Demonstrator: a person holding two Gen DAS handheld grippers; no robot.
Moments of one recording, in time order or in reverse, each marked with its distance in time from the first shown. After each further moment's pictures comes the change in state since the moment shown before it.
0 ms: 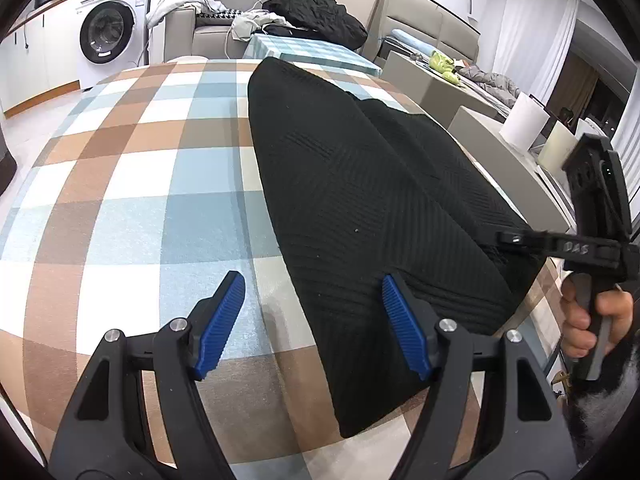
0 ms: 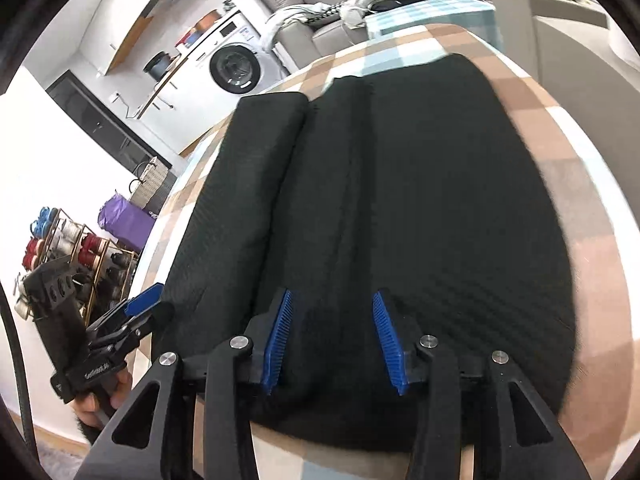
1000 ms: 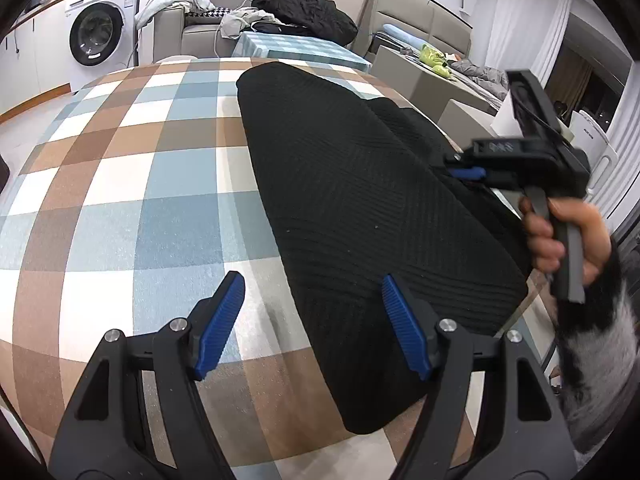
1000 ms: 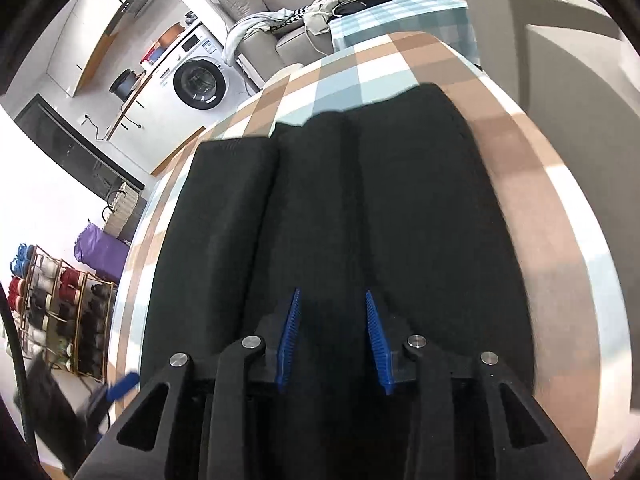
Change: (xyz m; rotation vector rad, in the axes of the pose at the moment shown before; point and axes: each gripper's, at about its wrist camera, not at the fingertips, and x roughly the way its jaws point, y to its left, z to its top) left arm 0.012 -0.016 0.005 0.022 0.021 -0.022; right arm 0.022 -0.041 0.092 0.094 -0.005 -0.095
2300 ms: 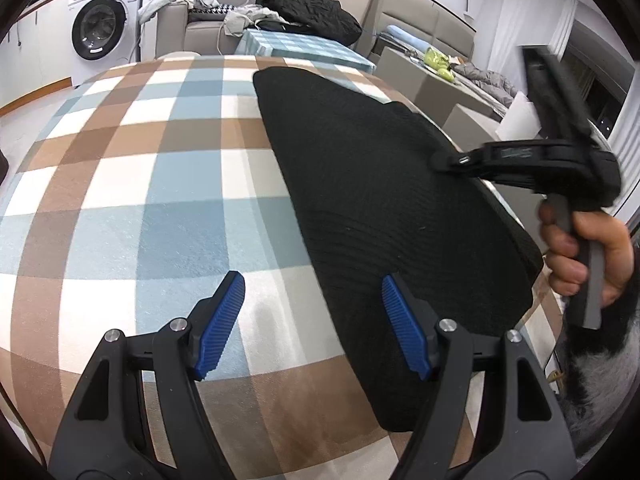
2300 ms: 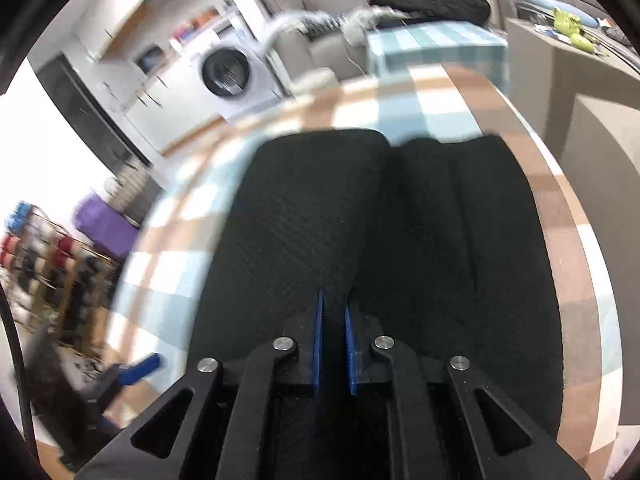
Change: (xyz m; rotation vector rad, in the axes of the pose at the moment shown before) left arm 0.008 0.012 0.006 -0.017 0.010 -0.012; right arm -0.007 0.073 -0.004 -0.138 0.009 -0.065
